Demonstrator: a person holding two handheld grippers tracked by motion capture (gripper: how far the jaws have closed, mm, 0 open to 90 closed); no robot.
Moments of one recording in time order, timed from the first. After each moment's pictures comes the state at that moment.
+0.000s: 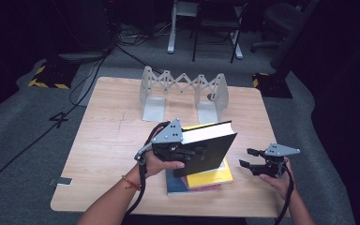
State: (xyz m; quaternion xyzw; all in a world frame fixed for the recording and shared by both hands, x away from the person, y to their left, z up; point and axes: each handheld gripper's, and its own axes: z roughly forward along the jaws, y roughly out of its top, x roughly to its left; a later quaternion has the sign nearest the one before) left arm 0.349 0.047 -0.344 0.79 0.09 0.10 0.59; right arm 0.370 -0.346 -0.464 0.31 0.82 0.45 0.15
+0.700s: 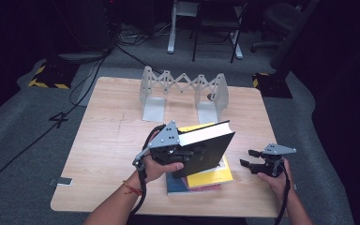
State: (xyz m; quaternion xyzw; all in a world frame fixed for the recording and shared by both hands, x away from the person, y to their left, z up) left arm 0.337 0.053 -0.345 0.77 0.12 0.11 0.61; right arm 0.377 -0.351 -0.480 0.37 0.81 0.42 0.15
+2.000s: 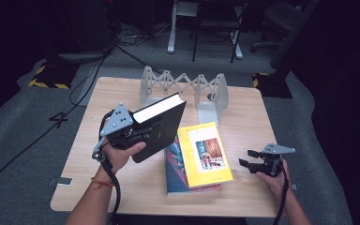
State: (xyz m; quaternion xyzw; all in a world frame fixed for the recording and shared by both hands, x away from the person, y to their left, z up) left arm 0.351 0.151 -0.328 0.72 0.25 0.23 0.60; right arm 0.380 -0.349 -0.486 0.38 0.81 0.42 0.14
